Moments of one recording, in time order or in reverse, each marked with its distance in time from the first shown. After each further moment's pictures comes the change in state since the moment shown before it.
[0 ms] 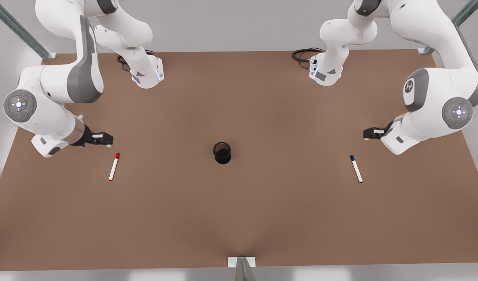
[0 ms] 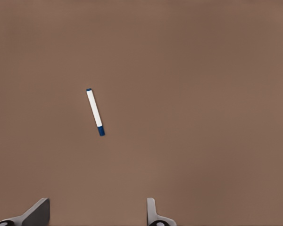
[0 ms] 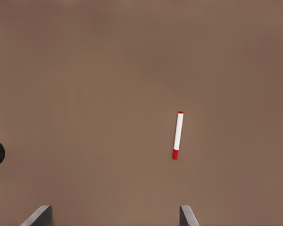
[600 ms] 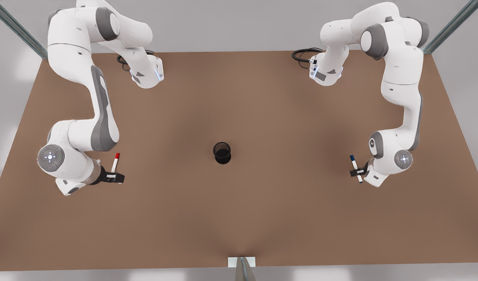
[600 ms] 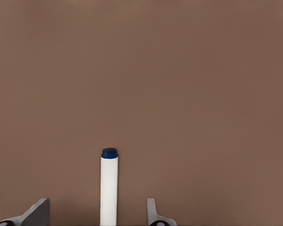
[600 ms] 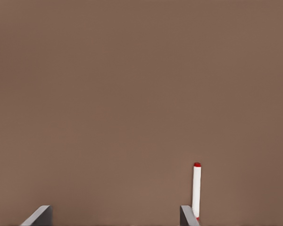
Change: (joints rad) left arm 0.142 0.369 0.047 -0.497 -0.009 0.978 -0.092; right arm -0.035 0.256 0.000 -0.063 0.006 0.332 0.049
